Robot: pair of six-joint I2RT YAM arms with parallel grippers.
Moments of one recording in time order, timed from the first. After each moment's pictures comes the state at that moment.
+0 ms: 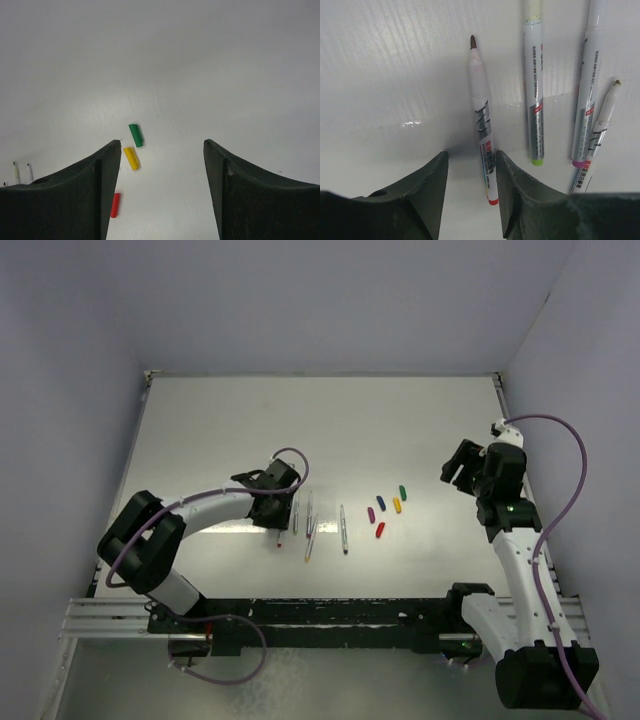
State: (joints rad) left arm -0.68 1.57 0.86 -0.50 -0.13 -0.51; right arm -0.03 0.87 0.78 -0.46 0.06 0.35
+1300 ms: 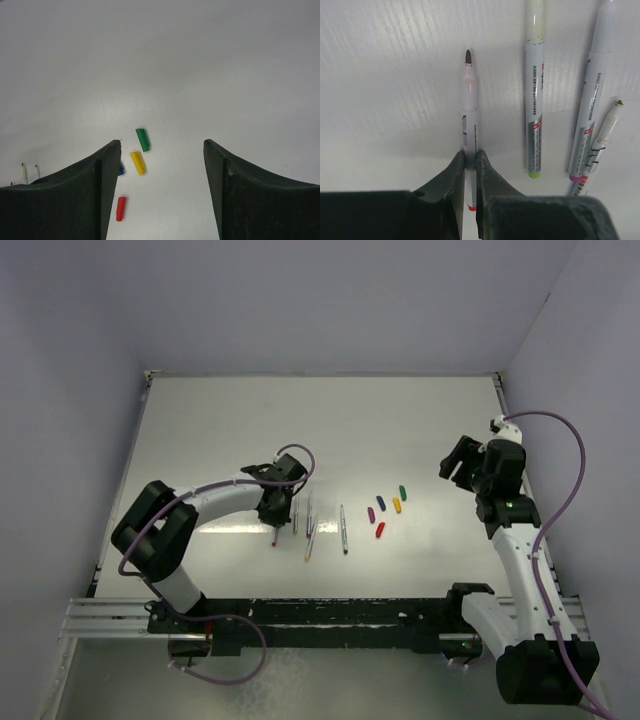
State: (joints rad) left arm -0.68 1.67 0.96 -0.59 -0.16 -0.54; right arm -0.03 0.90 0.79 -0.43 0.04 0.36
